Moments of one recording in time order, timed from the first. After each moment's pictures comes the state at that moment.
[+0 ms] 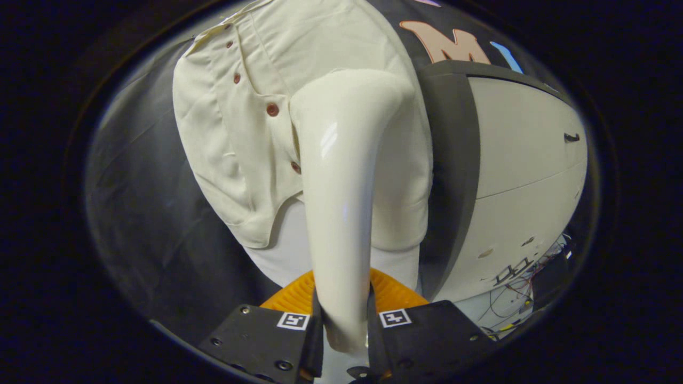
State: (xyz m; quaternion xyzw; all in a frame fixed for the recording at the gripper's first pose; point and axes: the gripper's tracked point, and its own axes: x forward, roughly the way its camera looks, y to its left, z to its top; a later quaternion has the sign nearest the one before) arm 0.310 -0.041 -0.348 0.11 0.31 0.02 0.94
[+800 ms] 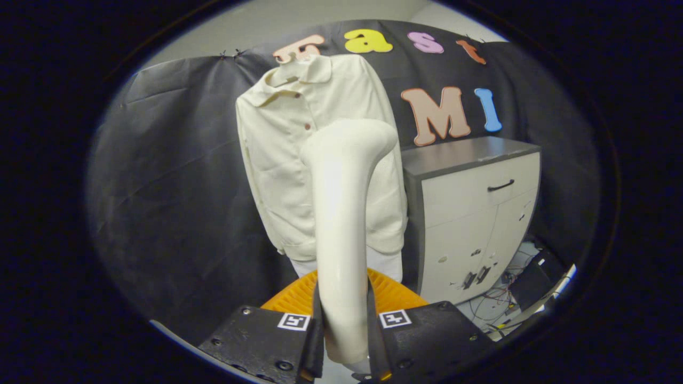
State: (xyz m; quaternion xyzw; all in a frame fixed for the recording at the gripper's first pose) arm 0.127 0.020 -0.162 0.07 0.18 -0.03 0.98
